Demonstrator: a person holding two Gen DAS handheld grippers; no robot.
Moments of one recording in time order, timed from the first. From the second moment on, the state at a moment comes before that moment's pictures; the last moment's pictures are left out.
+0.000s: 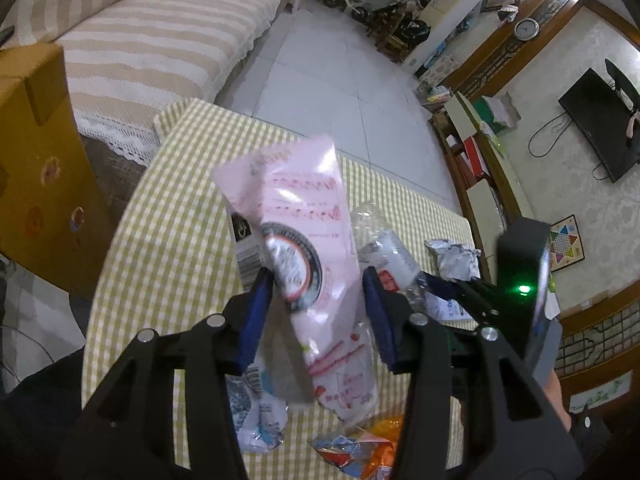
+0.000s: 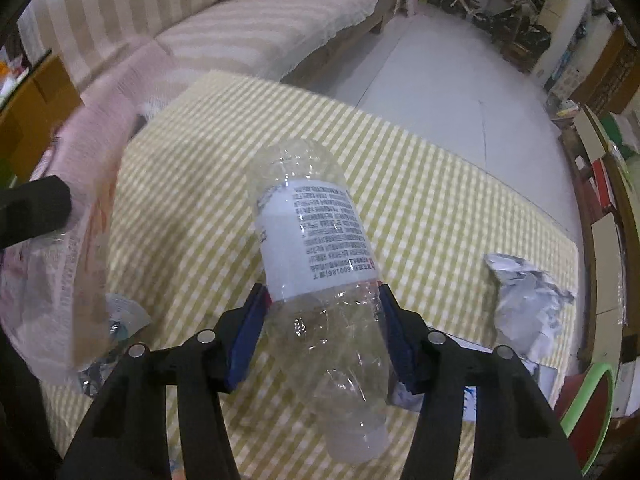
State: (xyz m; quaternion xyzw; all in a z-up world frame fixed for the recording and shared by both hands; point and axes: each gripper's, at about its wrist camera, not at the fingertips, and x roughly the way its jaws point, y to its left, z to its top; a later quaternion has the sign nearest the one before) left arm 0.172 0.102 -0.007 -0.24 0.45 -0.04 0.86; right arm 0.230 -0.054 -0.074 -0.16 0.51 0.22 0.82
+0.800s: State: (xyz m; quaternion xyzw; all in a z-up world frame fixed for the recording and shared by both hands) left arm 0.164 0.024 0.035 -0.17 0.44 -0.09 0.88; right arm 0.167 -0.205 0.036 -0.03 0.44 0.16 0.88
